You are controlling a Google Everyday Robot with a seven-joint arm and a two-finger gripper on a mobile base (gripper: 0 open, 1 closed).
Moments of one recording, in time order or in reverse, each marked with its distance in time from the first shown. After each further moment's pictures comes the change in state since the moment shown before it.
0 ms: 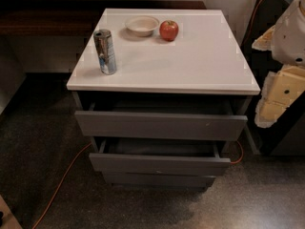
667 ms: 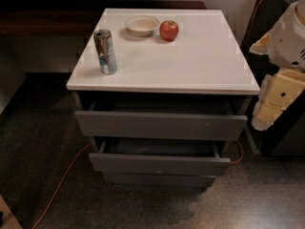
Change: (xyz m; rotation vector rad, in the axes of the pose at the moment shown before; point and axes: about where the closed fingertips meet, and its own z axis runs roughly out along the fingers) arm -0.002 0.003 0.008 -0.023 -0.006 0.010
